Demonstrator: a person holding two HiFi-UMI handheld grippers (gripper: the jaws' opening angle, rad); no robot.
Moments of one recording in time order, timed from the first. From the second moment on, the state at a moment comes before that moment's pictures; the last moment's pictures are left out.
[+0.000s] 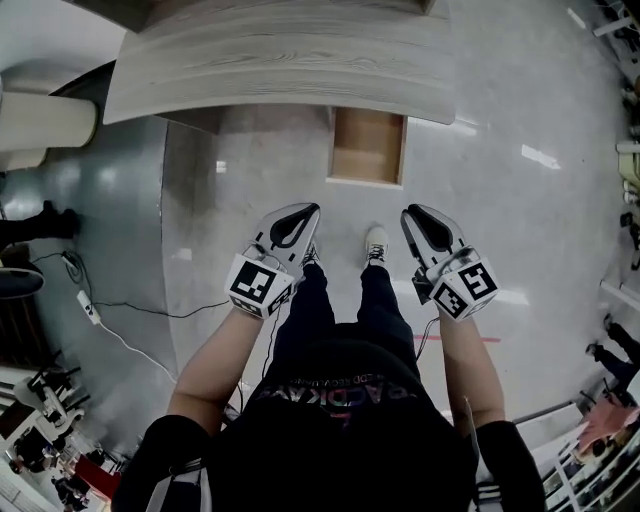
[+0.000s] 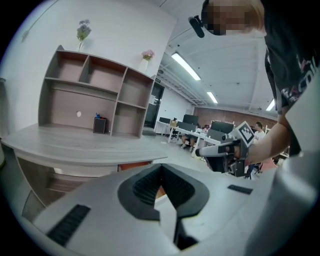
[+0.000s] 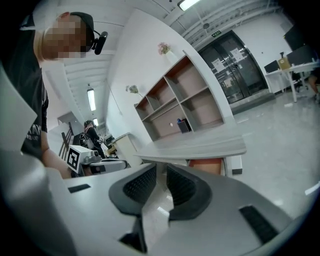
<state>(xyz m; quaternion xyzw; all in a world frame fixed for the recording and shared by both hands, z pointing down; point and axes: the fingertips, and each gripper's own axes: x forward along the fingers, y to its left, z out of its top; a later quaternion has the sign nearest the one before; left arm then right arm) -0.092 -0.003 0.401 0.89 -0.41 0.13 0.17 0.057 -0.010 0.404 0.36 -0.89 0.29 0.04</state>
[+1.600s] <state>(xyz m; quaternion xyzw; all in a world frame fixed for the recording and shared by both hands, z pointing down) -0.069 -0.040 0.584 0.87 -0.40 0.22 0.18 0.079 -0.036 0.616 0.37 -0.86 0.27 0.23</state>
